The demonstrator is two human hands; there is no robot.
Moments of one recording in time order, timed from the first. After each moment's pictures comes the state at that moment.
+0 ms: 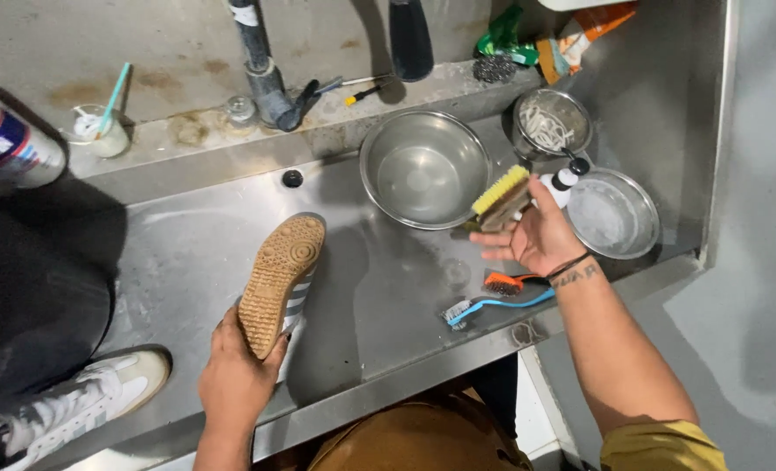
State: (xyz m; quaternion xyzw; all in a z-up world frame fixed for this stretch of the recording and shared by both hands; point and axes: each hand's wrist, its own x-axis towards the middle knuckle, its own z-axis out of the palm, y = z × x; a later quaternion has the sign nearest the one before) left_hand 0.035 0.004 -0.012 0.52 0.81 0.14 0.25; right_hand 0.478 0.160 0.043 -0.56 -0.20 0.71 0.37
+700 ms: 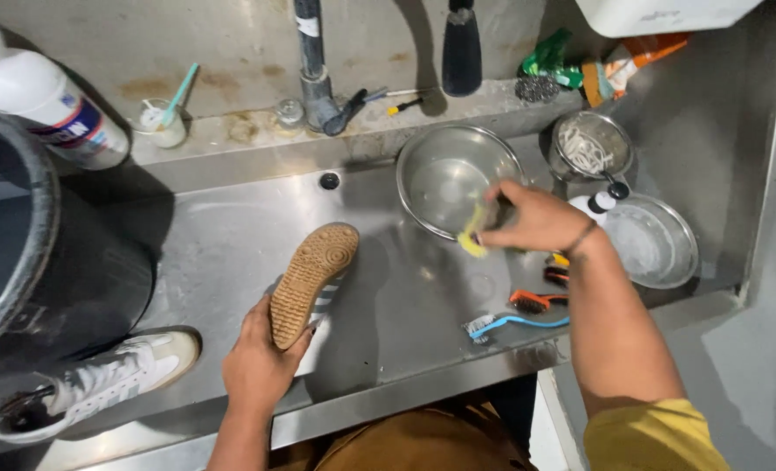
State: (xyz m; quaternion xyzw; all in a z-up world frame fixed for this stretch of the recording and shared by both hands) left_hand 0.028 0.003 -0.025 0.54 0.80 0.18 0.20; right_hand 0.406 0.196 0.119 -0.65 -0.70 0.29 -0.05
